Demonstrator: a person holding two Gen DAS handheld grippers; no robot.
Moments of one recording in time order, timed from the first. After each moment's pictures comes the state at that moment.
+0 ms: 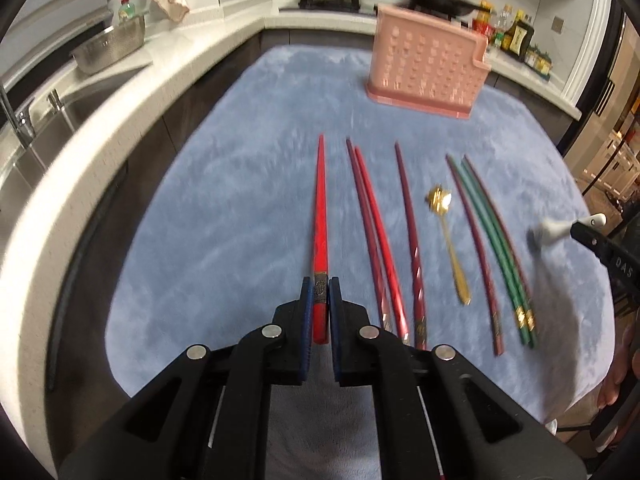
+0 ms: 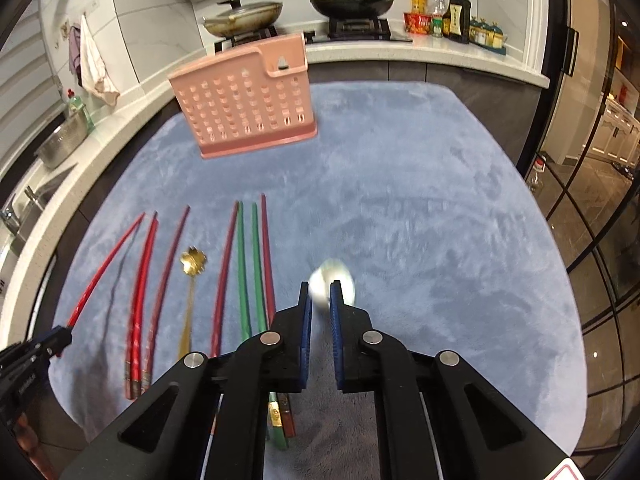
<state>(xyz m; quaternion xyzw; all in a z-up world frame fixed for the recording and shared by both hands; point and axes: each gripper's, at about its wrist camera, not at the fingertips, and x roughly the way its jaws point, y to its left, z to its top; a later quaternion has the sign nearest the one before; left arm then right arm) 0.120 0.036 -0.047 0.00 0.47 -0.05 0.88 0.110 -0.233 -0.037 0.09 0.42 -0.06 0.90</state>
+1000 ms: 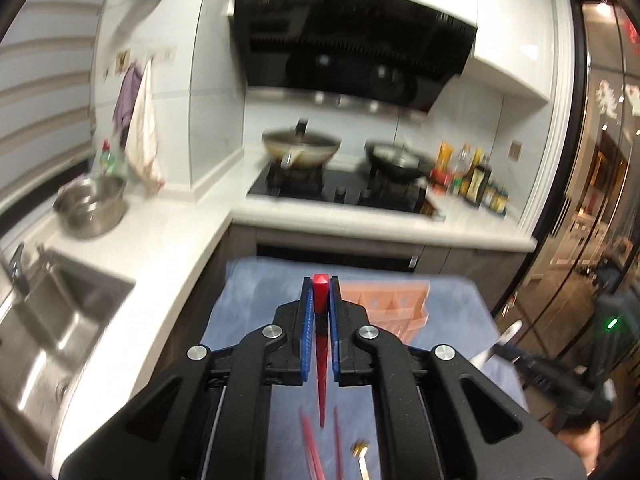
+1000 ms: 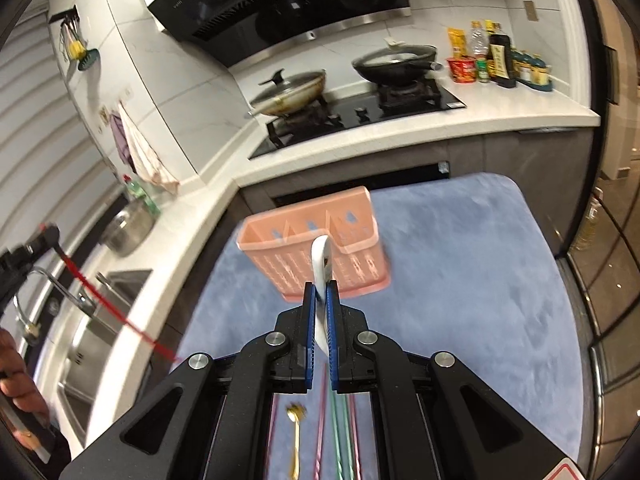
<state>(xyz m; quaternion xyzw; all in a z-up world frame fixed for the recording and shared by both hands) 0.229 0.011 0.205 -0.04 0.24 -0.11 0.96 0.219 -0.268 0.106 0.18 0.34 0.05 0.92</state>
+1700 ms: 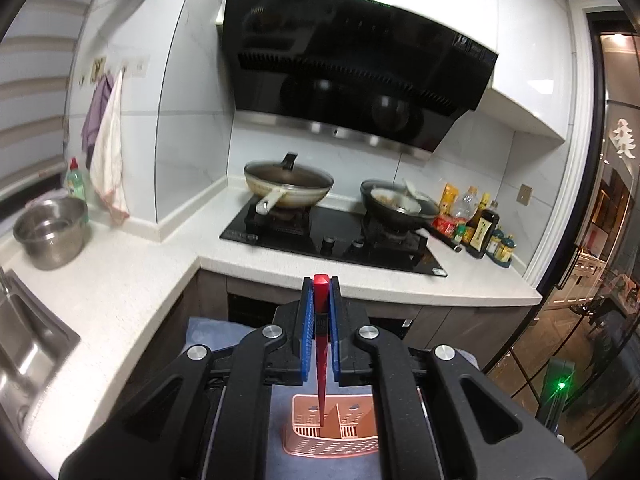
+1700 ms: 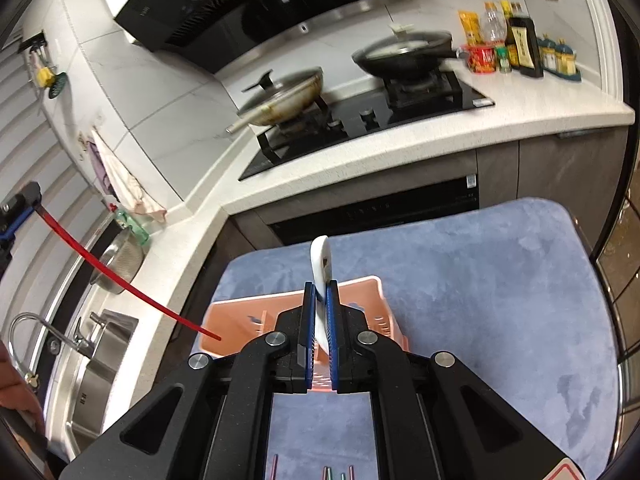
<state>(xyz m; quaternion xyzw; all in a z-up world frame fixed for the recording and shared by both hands) 0.370 -0.037 0.200 -0.08 0.21 -0.11 0.97 0.367 -0.288 0.075 0.22 0.35 0.06 0.91</state>
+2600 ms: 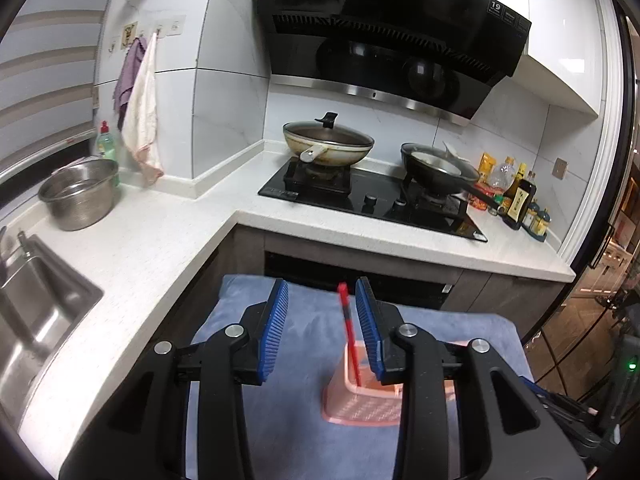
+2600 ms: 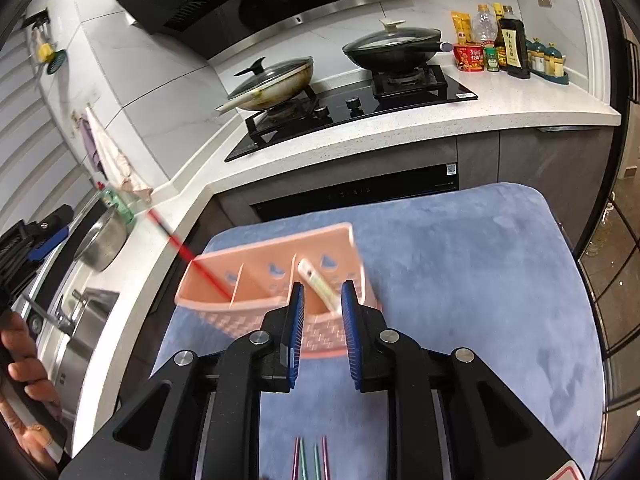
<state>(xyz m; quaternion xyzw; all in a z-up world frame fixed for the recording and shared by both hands) 0.349 -0.011 0.139 -0.06 0.26 -0.05 0.96 0.318 -0.282 0.063 0.18 0.36 0.04 0.91</state>
